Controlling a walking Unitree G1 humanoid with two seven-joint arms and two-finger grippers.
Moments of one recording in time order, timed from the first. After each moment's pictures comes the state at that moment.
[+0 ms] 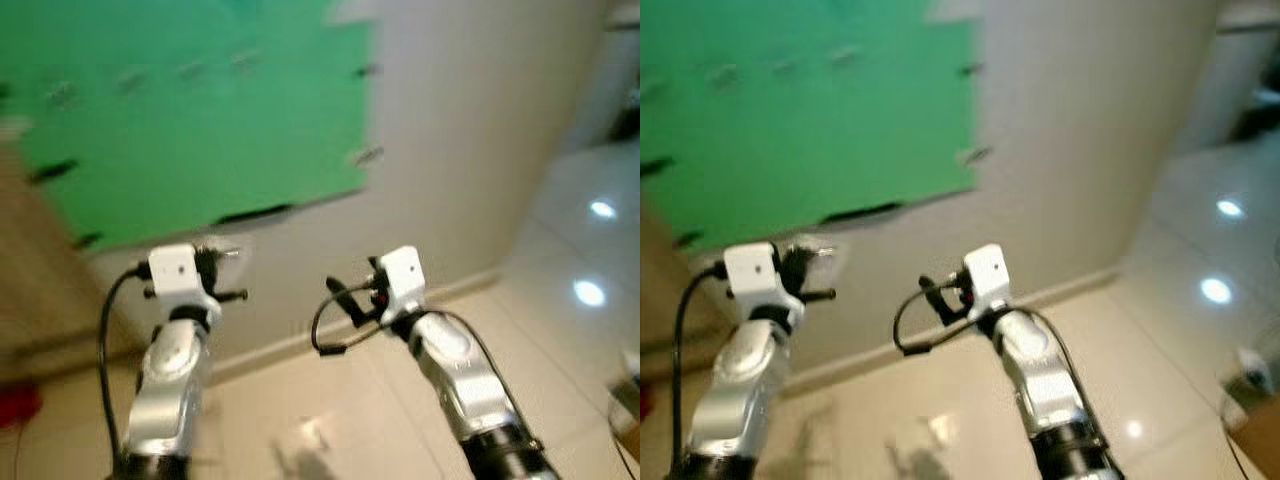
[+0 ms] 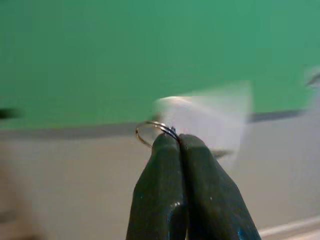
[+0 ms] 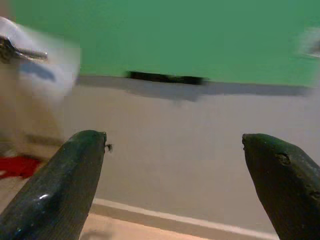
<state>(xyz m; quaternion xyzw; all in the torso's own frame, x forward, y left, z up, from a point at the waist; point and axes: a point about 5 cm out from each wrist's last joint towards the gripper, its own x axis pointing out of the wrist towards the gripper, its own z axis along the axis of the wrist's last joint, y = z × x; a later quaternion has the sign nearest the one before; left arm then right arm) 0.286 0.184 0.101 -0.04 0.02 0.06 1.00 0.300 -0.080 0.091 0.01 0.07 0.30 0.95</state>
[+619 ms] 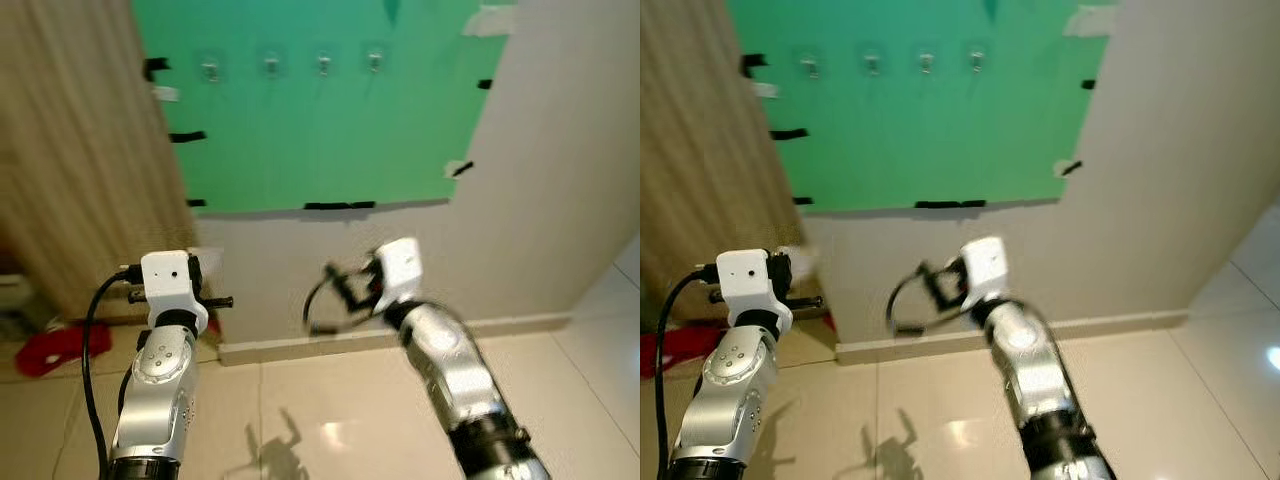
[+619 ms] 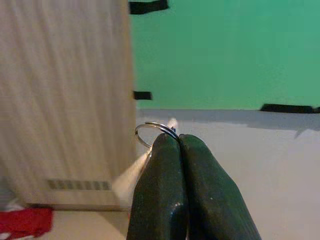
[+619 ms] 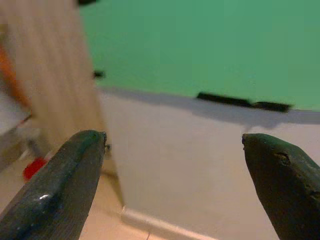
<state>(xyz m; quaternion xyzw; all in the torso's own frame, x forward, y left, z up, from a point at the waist) 0.285 0.191 0.102 0.02 0.03 0.08 1.00 0.316 -0.091 0.098 0.05 0.06 0.20 0.98</state>
